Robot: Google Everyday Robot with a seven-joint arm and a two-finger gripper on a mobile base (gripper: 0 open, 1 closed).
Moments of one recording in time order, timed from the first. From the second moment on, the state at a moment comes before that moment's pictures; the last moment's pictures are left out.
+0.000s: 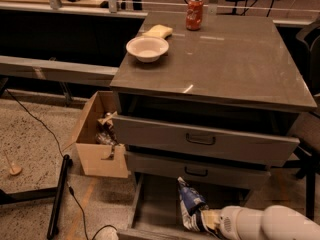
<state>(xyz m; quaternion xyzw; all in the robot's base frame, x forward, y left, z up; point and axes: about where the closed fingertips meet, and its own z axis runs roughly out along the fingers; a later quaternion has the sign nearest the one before) 0.389 -0.153 0.531 -0.06 0.93 0.27 0.25</state>
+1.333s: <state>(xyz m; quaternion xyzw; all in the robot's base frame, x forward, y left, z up) 0.470 -0.175 0.435 -0.06 0.91 0.30 0.27</state>
